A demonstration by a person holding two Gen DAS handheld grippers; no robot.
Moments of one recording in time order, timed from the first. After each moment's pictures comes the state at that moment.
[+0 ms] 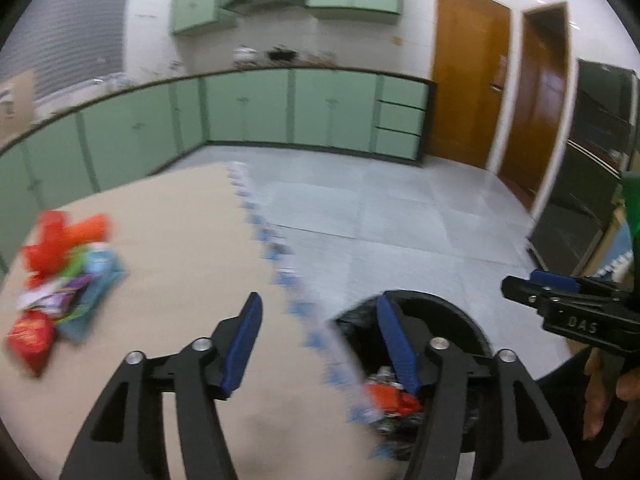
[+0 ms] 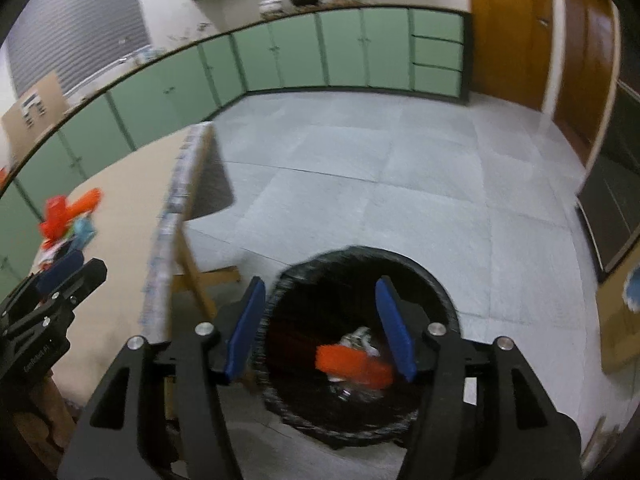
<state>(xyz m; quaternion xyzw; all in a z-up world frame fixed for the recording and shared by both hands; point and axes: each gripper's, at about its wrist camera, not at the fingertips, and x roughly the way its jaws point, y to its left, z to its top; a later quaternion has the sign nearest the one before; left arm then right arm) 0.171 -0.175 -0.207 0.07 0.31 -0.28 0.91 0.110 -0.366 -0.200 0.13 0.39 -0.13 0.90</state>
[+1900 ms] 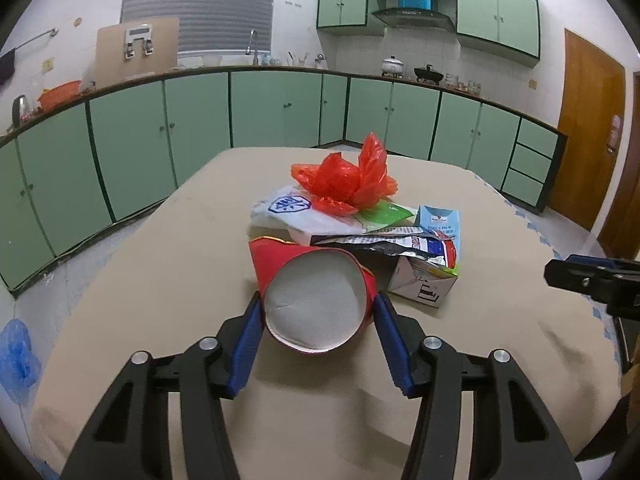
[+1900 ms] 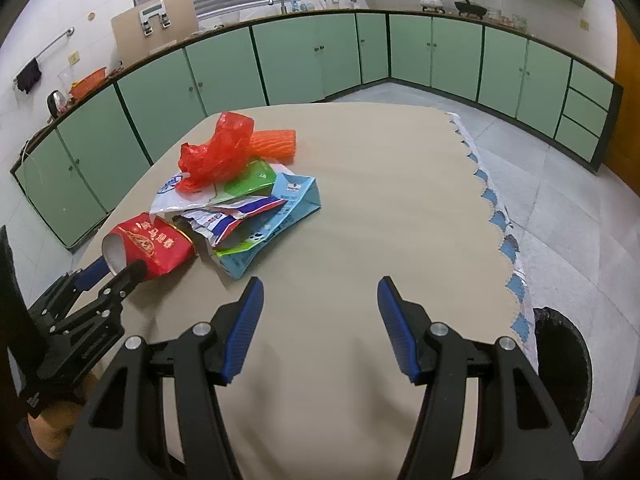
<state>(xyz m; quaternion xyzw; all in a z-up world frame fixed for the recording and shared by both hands) 0.243 0.099 -0.245 0.00 0.31 -0.08 0.95 0.250 -0.115 -0.203 0.04 0.42 0.06 0.91</state>
